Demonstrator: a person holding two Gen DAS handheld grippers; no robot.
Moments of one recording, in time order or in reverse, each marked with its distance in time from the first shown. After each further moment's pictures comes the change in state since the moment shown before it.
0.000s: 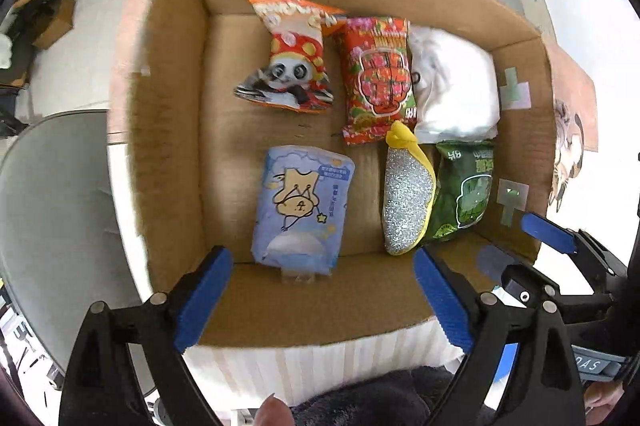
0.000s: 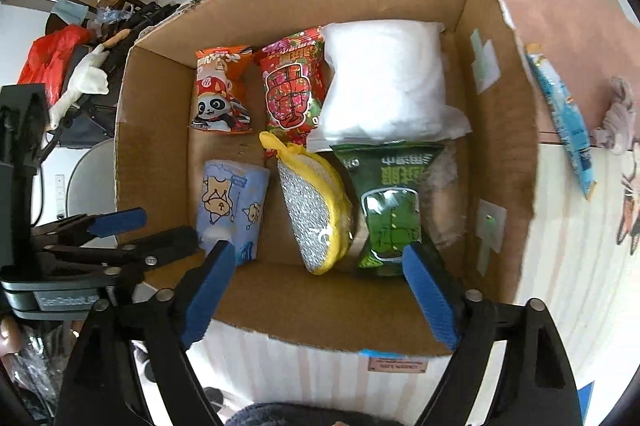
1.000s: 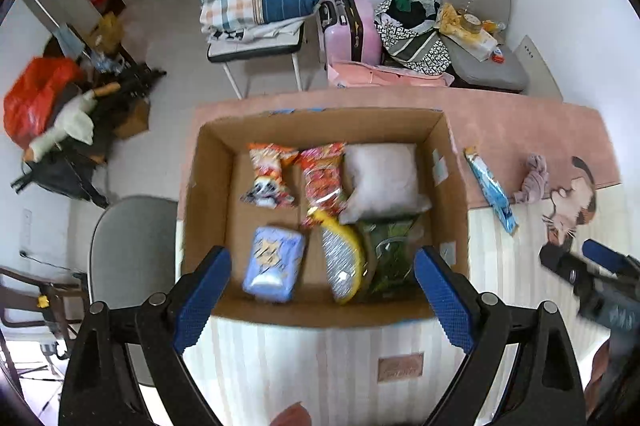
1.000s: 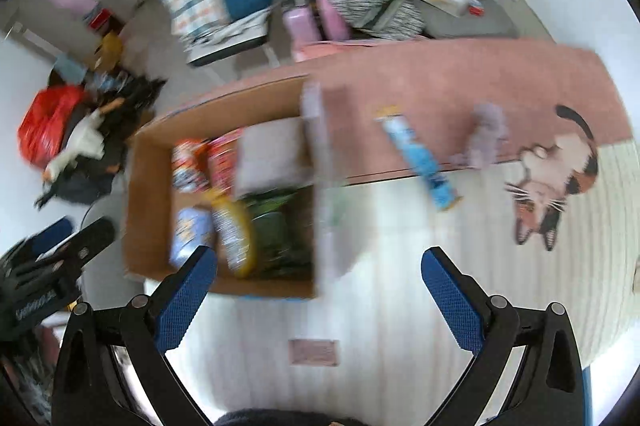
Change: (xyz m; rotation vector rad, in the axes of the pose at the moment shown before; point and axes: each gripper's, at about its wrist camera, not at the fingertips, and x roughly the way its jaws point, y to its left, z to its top) left arm -0.091 -0.154 -0.043 0.039 -0.449 0.298; right arm -0.165 -0.161 -0.048 0.129 -0.271 -0.040
